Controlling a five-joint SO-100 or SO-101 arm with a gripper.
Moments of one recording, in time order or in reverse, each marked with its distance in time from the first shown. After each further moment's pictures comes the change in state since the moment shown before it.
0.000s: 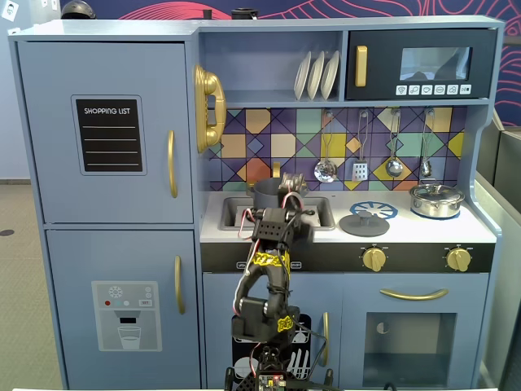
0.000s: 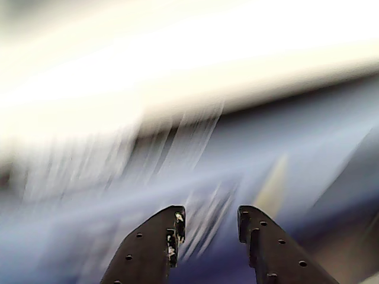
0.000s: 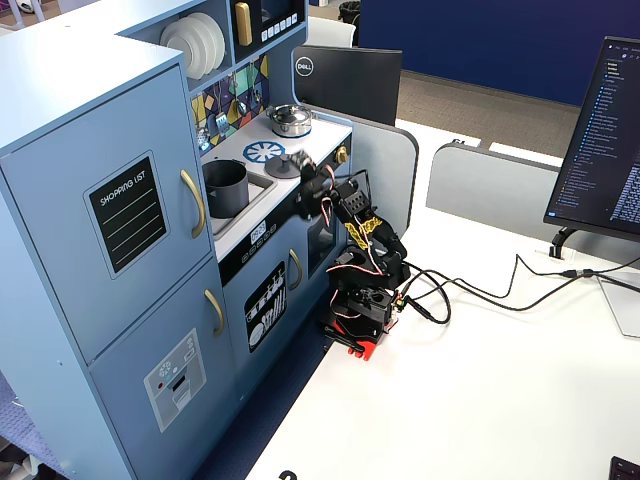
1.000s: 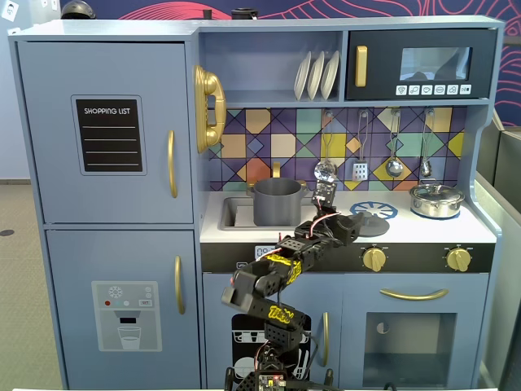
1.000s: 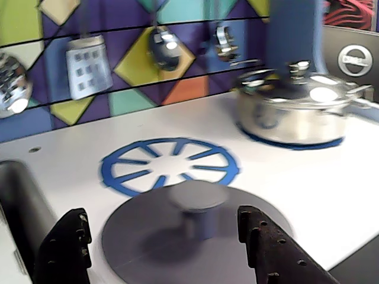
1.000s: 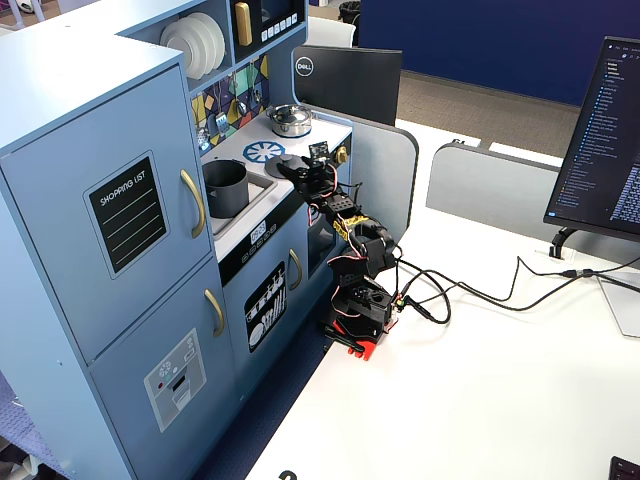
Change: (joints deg) arm 15.7 -13.1 26.7 -78.7 2.1
